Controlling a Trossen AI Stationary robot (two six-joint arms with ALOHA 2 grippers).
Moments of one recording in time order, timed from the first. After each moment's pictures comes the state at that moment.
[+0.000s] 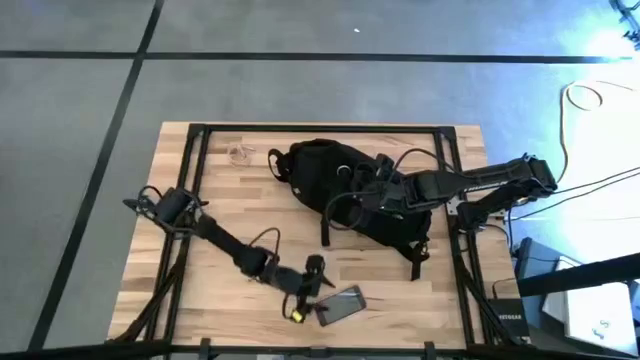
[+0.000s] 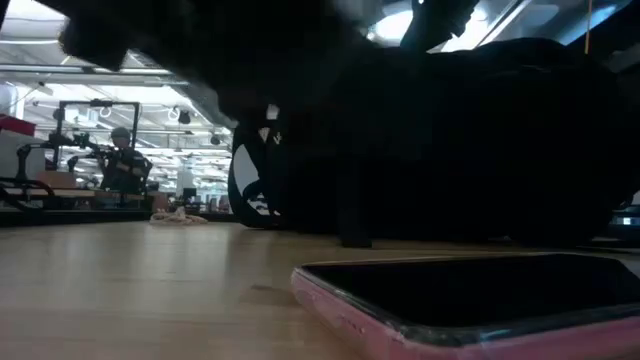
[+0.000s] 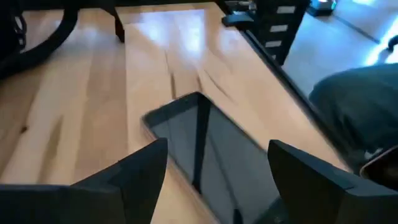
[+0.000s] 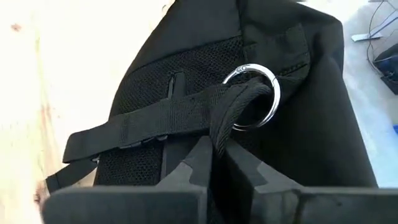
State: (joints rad) left arm -0.48 2.01 1.05 0.53 -0.21 -0.11; right arm 0.15 1.40 1.23 -0.70 0.60 0.24
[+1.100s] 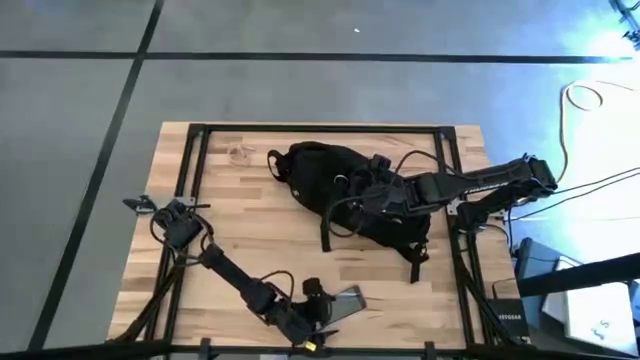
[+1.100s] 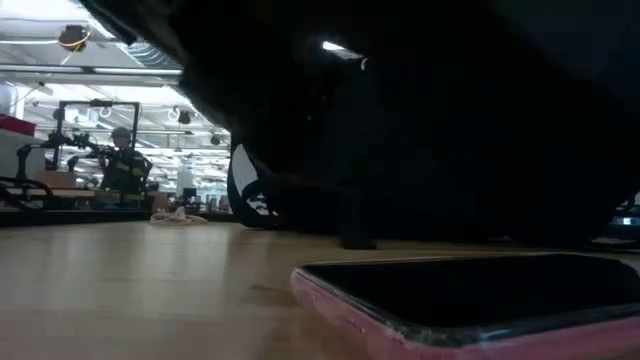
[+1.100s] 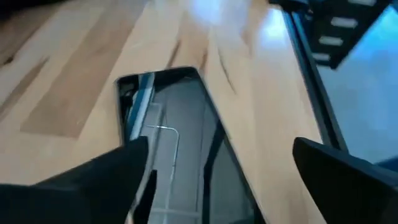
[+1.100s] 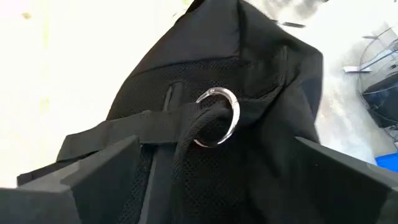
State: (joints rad) left arm -0.65 2.22 1.41 0.18 -0.58 -0.46; right arm 0.18 1.40 1.23 -0.66 0.62 0.10
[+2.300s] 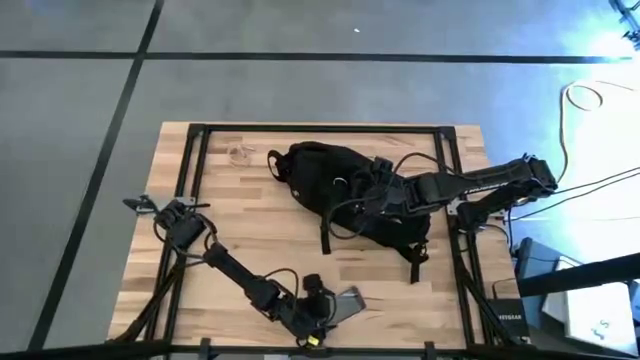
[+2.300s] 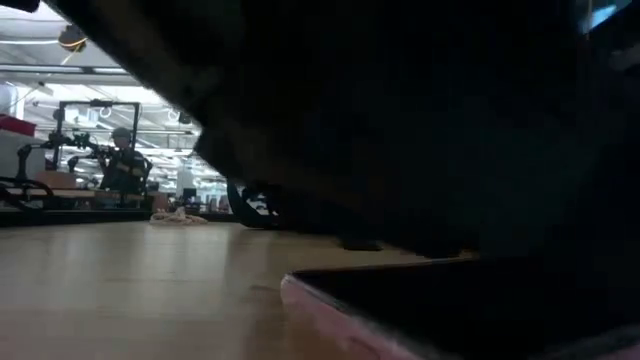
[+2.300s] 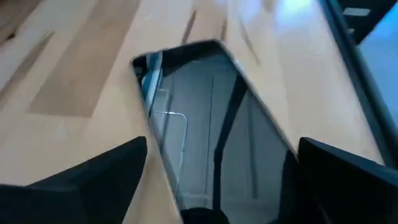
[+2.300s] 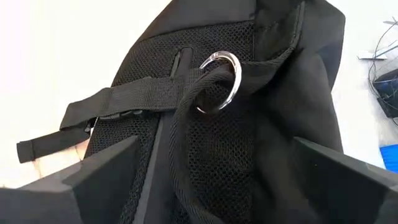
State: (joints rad) left arm -0.62 2.24 1.41 0.13 -0.55 -0.48; right arm 0.18 1.40 1.23 -0.76 0.58 0.13
